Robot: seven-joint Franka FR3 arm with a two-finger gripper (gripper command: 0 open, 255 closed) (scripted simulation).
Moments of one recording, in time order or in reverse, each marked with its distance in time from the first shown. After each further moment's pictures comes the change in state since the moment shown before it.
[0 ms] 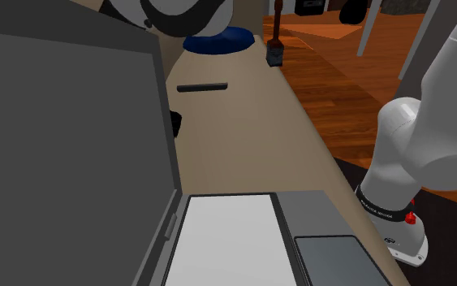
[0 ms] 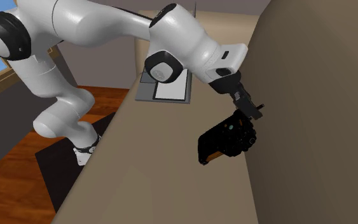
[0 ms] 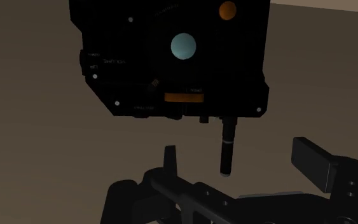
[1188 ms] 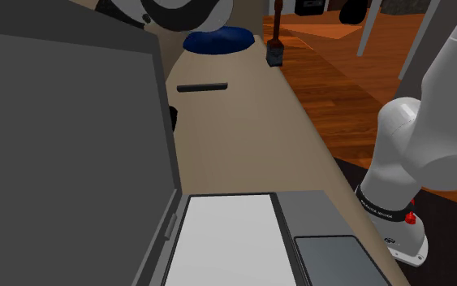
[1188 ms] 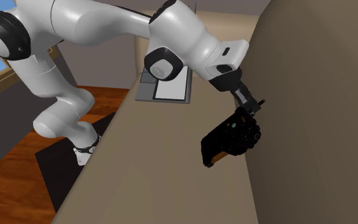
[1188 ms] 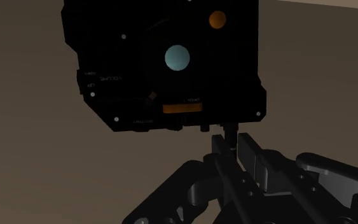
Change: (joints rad) arm -0.002 -0.003 0.001 0.016 -0.007 -0.018 0.008
